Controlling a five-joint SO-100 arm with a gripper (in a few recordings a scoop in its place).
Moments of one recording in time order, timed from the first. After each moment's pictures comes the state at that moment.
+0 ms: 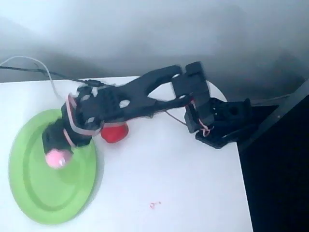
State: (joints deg) arm -12.6 78.3 76.1 49.5 91.8
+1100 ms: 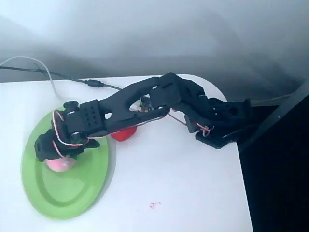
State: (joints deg) arm -11.4 63.8 66.8 43.8 90.0
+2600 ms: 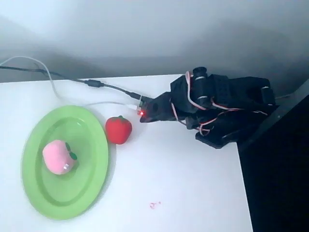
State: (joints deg) arm 0.3 193.8 175.4 76.0 96.5
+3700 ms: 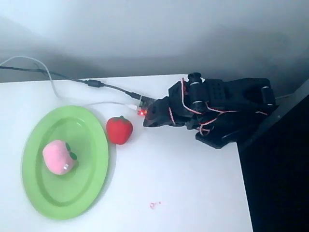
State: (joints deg) arm -0.3 194.8 184.6 73.0 87.4
